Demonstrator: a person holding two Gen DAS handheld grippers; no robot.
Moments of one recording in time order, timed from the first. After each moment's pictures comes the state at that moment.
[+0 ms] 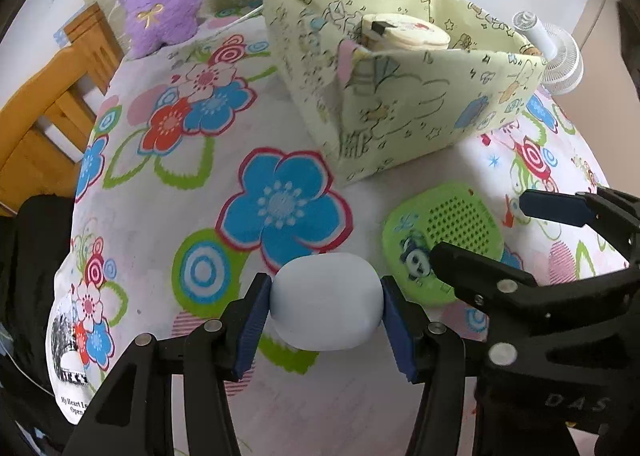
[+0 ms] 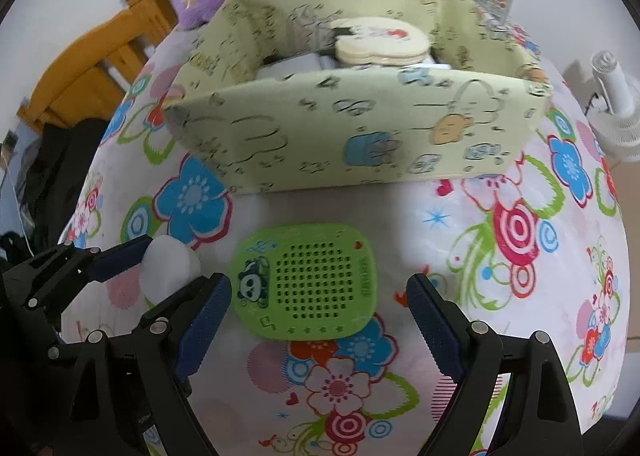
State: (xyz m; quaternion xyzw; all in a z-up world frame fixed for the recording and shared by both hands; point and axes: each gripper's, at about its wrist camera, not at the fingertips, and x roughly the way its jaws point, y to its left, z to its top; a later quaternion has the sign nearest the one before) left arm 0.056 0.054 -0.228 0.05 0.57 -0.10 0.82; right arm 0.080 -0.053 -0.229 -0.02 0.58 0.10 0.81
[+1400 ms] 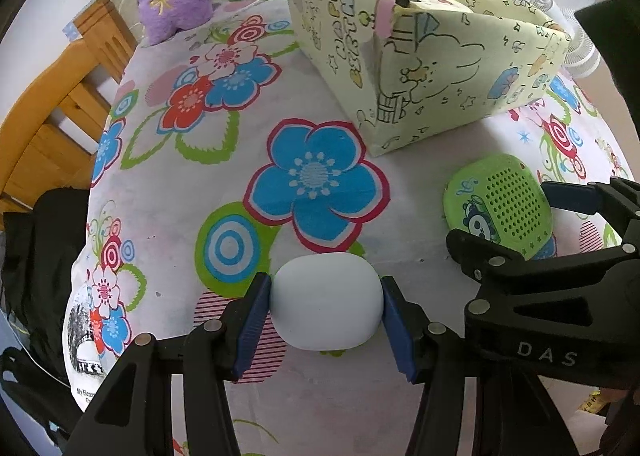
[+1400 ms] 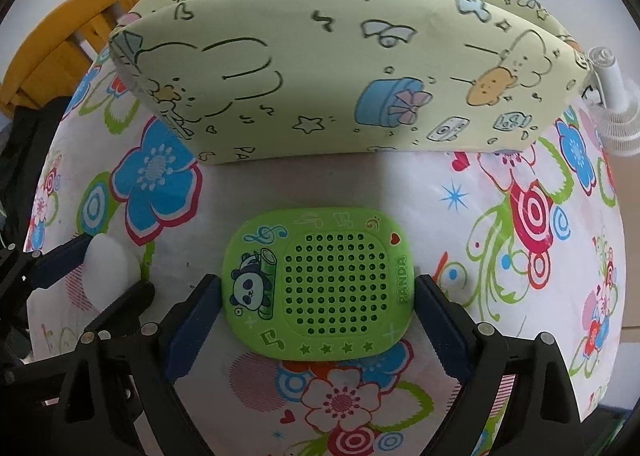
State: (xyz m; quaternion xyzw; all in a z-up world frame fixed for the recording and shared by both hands) left arm 0.056 0.063 -0.239 0.08 0.58 -0.07 0.81; right arm 0.099 -0.031 -0.269 -0.05 0.61 0.05 0.79
